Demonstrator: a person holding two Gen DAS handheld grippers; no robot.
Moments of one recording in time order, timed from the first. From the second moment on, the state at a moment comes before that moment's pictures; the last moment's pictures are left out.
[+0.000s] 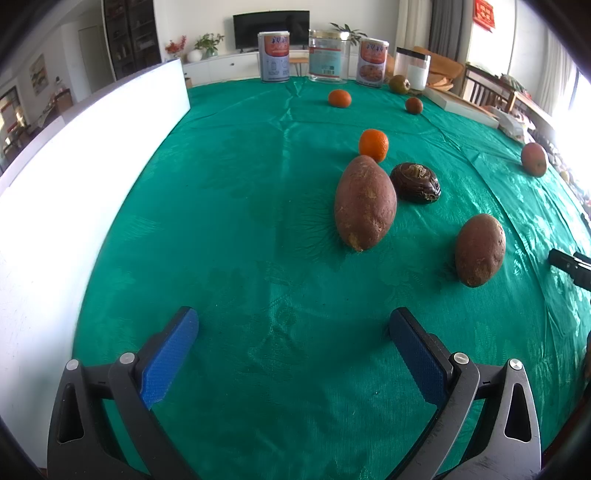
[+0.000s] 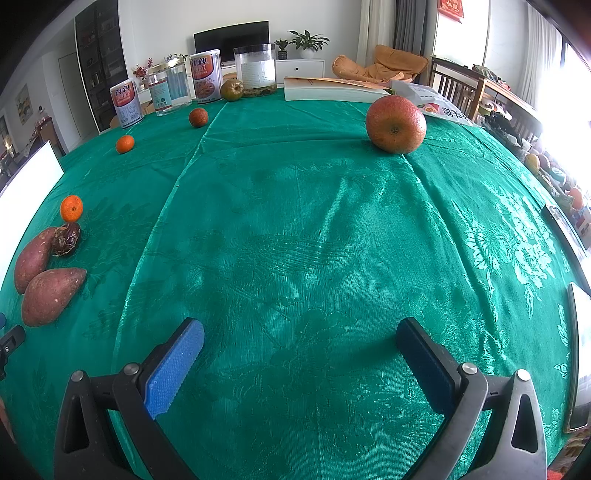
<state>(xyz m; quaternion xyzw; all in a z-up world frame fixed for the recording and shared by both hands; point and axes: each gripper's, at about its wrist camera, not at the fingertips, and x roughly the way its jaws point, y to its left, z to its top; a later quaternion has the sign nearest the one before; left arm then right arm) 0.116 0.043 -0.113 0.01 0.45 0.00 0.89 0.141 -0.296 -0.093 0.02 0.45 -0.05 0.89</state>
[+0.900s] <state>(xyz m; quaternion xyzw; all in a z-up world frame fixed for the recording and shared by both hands) 0.202 0.028 -0.065 -0.05 0.53 -0.13 0.83 0.140 -0.296 -0.090 0.03 0.45 -0.04 0.89</state>
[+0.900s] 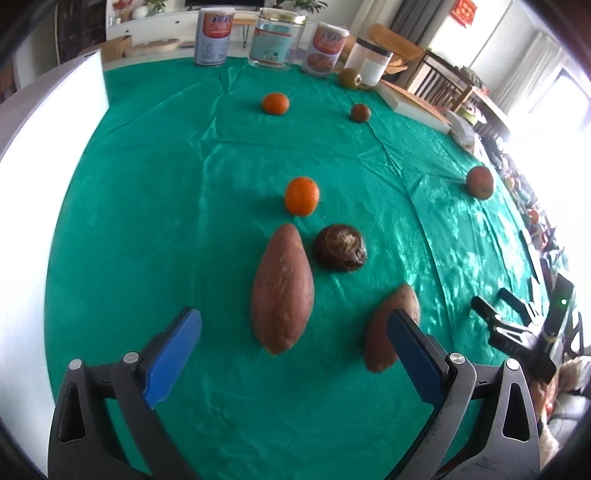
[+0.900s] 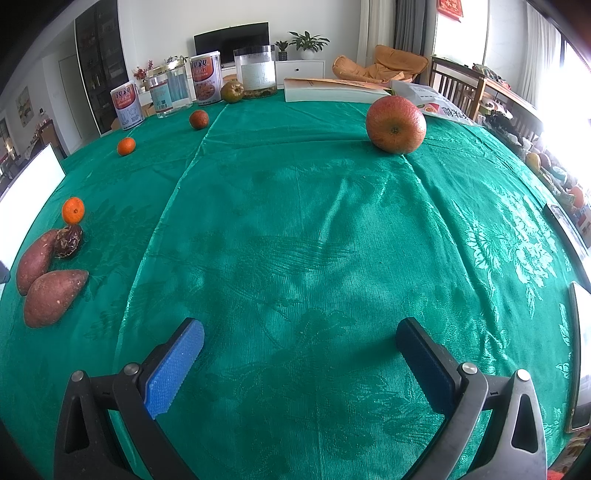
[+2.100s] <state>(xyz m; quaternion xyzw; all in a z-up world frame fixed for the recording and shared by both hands) 0.149 0.094 -0.084 -0.04 0.53 -0.07 0.84 0.332 -0.073 -0.072 0.07 0.64 0.15 0.75</state>
